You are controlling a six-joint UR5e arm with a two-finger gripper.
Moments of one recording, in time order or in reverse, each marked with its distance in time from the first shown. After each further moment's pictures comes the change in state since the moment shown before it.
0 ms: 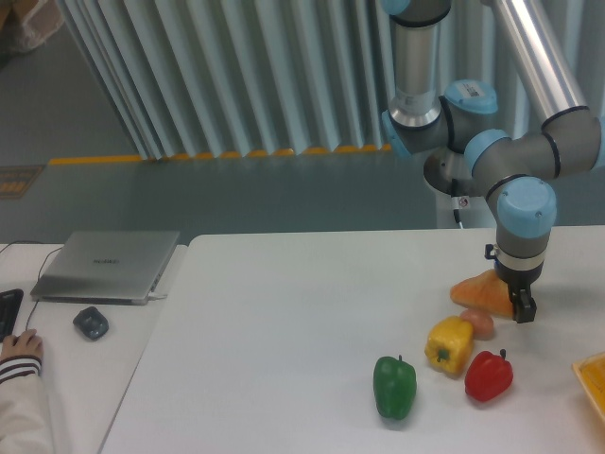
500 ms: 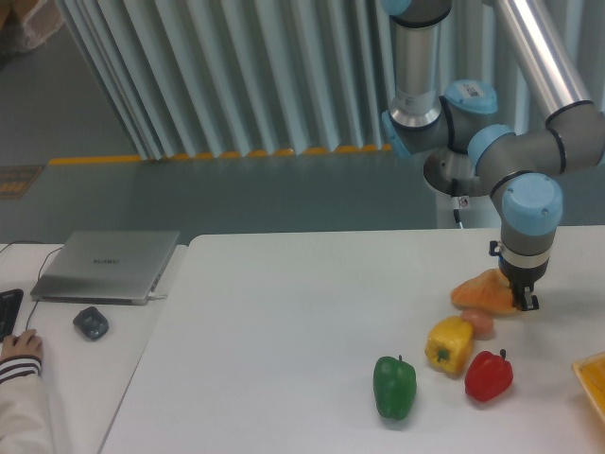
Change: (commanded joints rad) arm 0.023 0.006 0.098 -0.146 0.003 0.060
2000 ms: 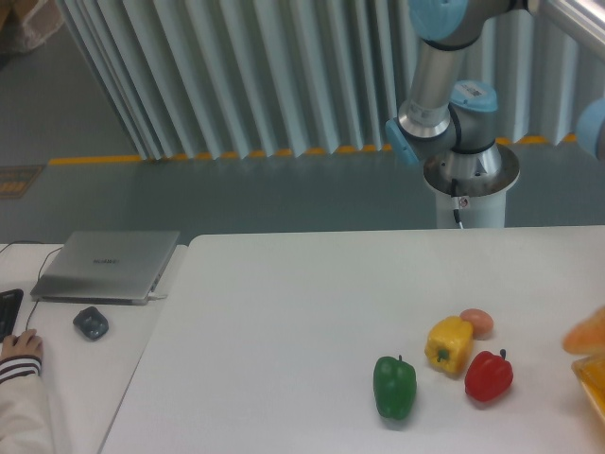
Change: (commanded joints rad) arm 0.206 -0.218 0.400 0.262 -0.144 0.028
